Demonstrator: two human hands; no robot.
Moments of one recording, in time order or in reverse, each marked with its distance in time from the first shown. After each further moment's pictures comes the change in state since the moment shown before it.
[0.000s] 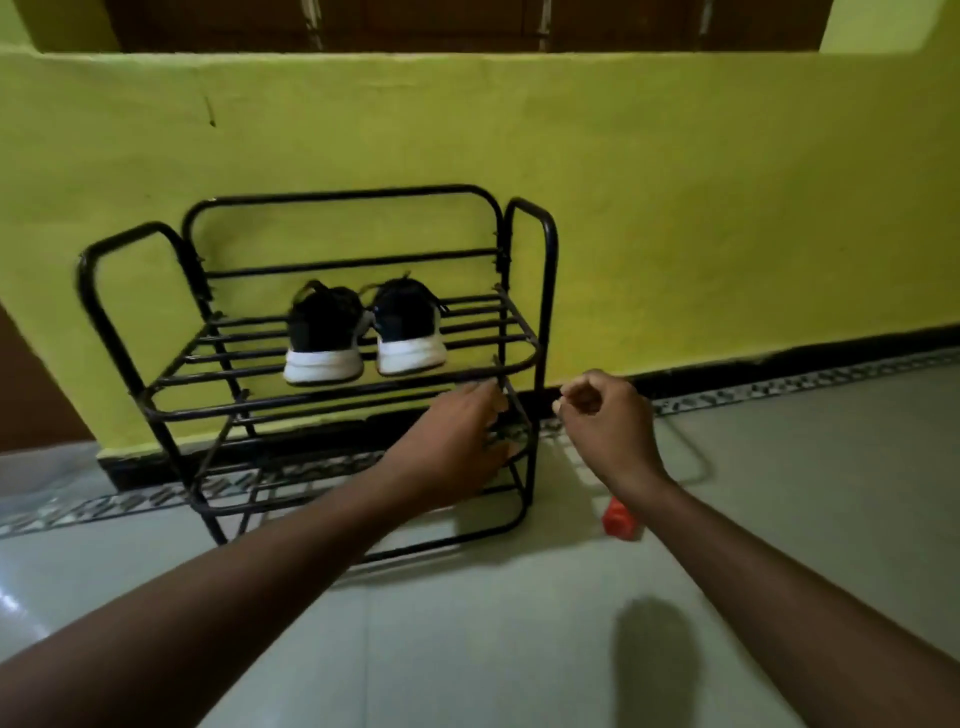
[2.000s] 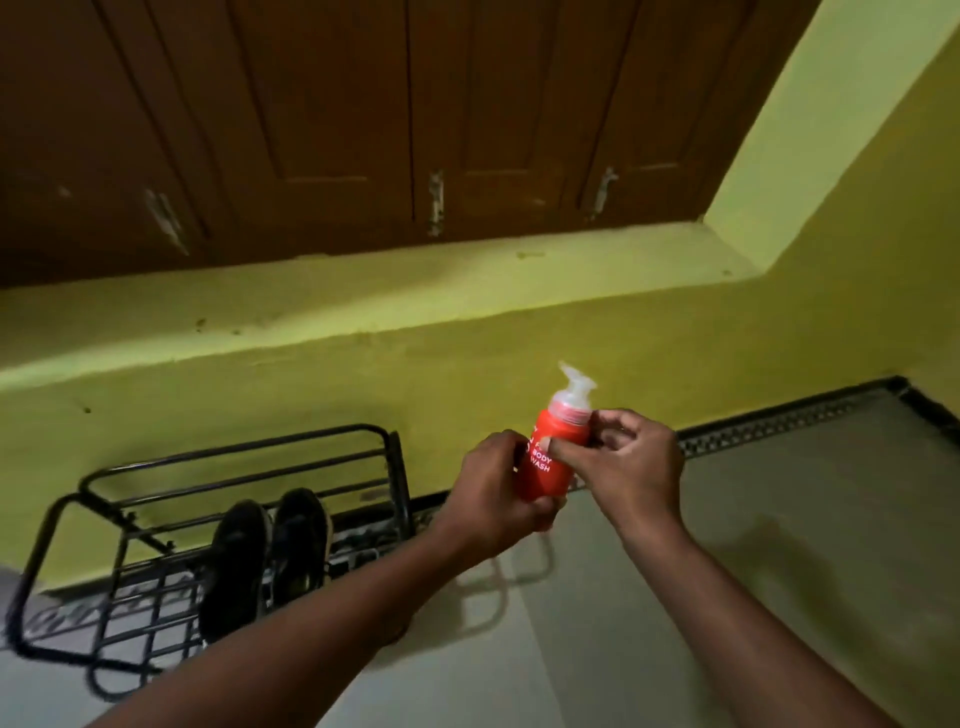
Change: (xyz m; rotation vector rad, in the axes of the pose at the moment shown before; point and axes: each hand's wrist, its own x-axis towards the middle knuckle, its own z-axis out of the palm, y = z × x) left_hand 0.395 0.249 -0.308 -0.620 -0.148 -0.302; right_hand 0.423 -0.286 -0.318 0.192 0.058 0.518
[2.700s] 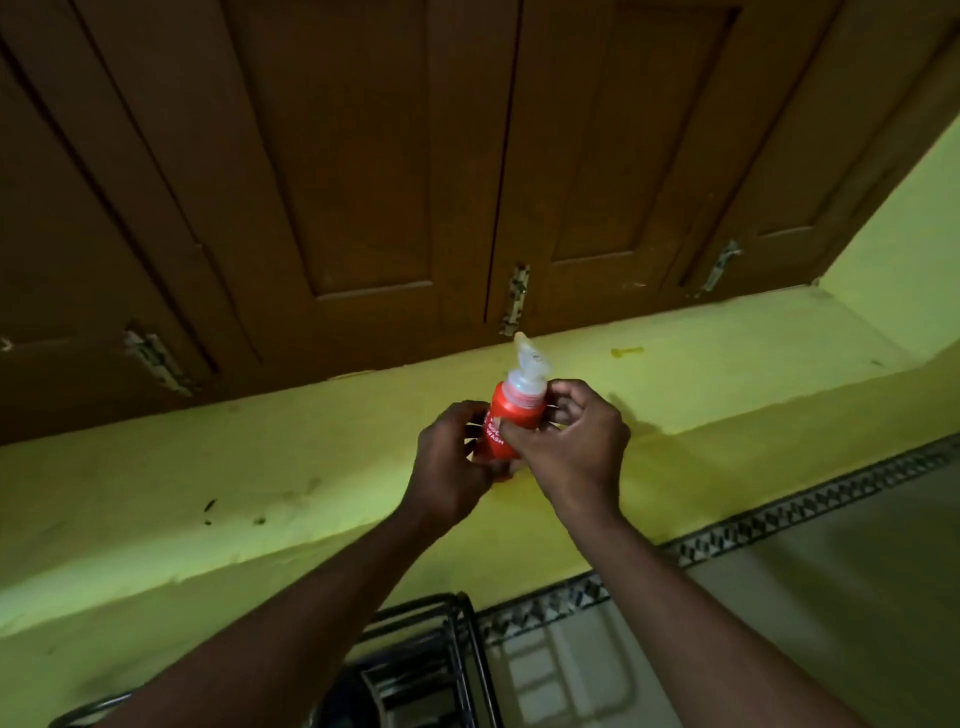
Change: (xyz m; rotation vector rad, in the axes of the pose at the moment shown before) left_hand 0.278 -0.129 -0.194 -0.233 0.162 -0.050; right_hand 0.207 -0.073 0.282 -0.061 0.027 -0.160
